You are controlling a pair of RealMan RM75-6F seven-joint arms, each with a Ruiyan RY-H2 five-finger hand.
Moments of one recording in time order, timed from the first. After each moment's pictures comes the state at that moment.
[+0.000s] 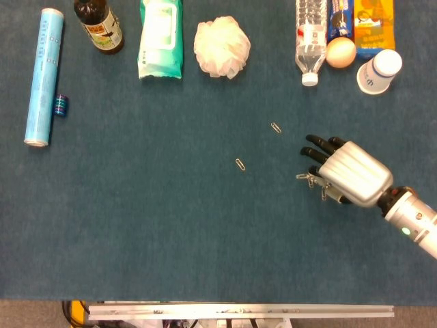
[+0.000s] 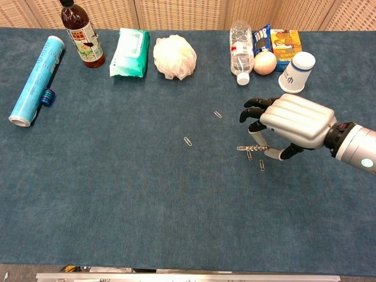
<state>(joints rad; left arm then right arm) 0.01 -1.06 -0.08 -1.69 1.35 1.55 0.10 0.58 -1.34 -0.07 -1.63 -1.62 0.99 -0.36</state>
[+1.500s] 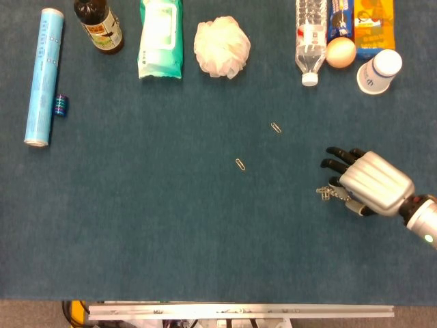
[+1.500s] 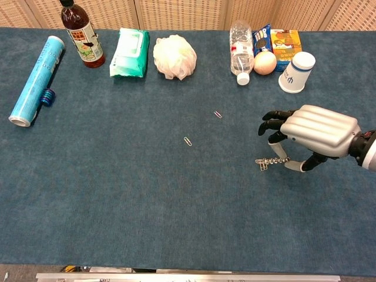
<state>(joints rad) 0.01 -1.06 -0.08 -1.69 1.35 1.54 0.12 0.56 -1.24 -0.13 -1.65 -1.65 0.95 -0.25</state>
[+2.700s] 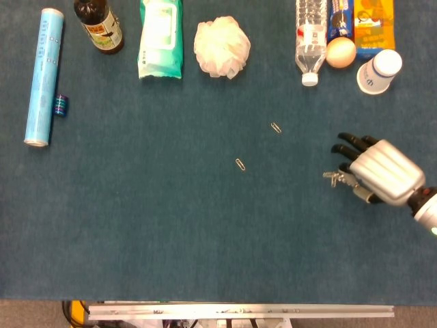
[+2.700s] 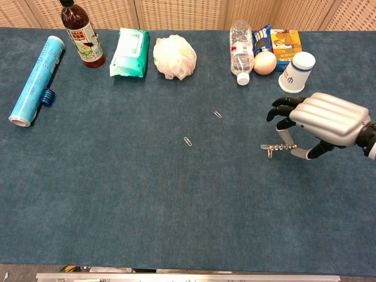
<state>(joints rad) 0.01 -1.06 -0.08 -1.69 1.35 1.54 0.12 0.53 -1.24 -0.10 -1.62 -1.62 1.01 -0.28</state>
